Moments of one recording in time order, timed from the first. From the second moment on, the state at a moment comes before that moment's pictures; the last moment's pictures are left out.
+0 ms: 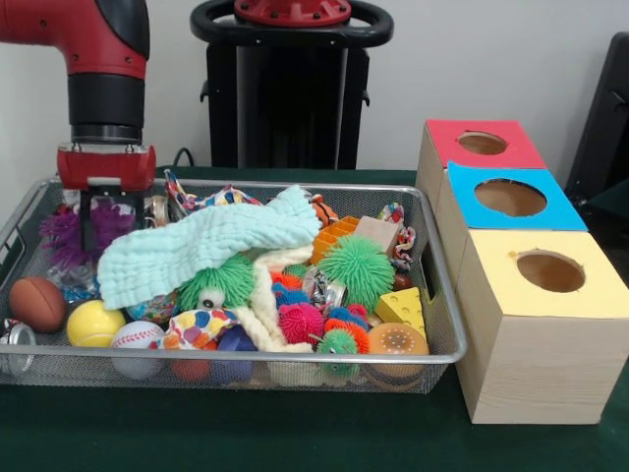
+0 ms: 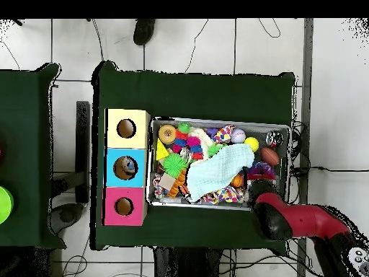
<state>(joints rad) -0.98 -0.57 0.37 1.84 -0.93 -0.10 1.79</state>
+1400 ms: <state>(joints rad) -0.73 -0.63 0.17 1.84 -0.80 -0.12 1.79</state>
